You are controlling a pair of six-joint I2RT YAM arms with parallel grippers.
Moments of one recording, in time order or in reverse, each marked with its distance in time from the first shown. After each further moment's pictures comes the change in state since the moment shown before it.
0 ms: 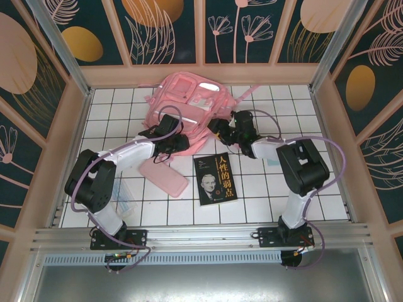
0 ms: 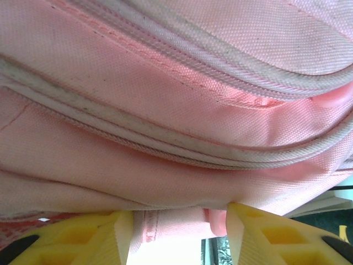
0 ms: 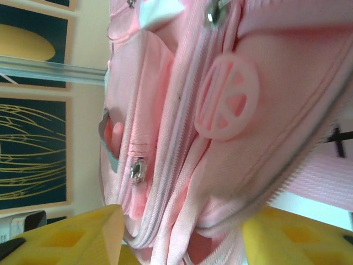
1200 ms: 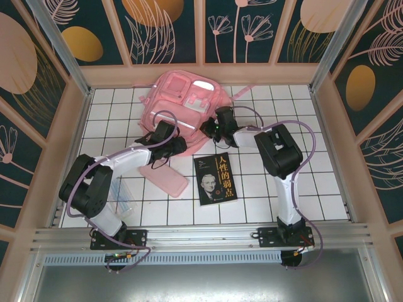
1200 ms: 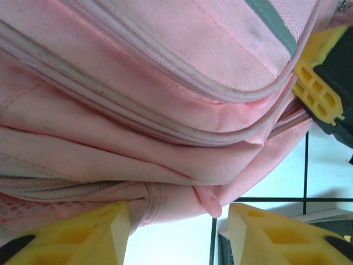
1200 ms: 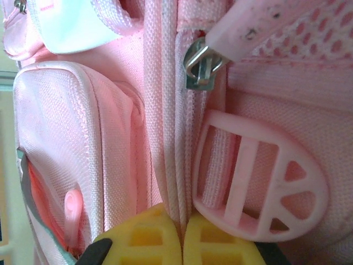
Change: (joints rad) left arm 0.002 -0.066 -0.127 0.132 -0.033 -0.060; right arm 0.063 0.336 0.337 -0.148 0.090 0.001
